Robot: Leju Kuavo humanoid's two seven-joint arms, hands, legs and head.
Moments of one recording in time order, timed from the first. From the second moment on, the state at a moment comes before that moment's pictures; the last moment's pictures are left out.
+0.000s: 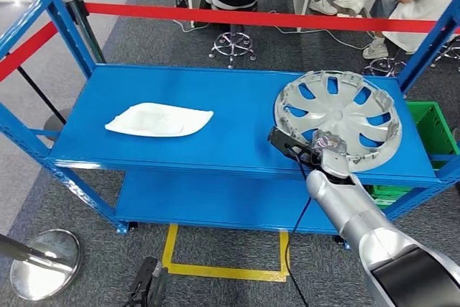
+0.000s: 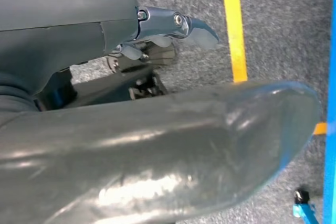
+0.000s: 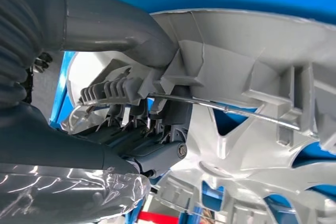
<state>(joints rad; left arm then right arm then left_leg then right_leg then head) -0.13 -0.30 1.08 -0.20 -0.96 -0.10 -0.43 -0.84 0.01 0.59 -0.25 0.81 -0.07 0.40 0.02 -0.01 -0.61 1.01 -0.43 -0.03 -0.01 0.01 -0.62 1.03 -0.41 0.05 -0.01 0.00</state>
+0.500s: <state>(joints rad) -0.14 -0.30 1.08 -0.20 -0.95 -0.09 -0.42 -0.84 0.02 0.57 -0.24 0.82 -0.07 0.38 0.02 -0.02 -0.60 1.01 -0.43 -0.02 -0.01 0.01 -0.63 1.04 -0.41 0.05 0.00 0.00</state>
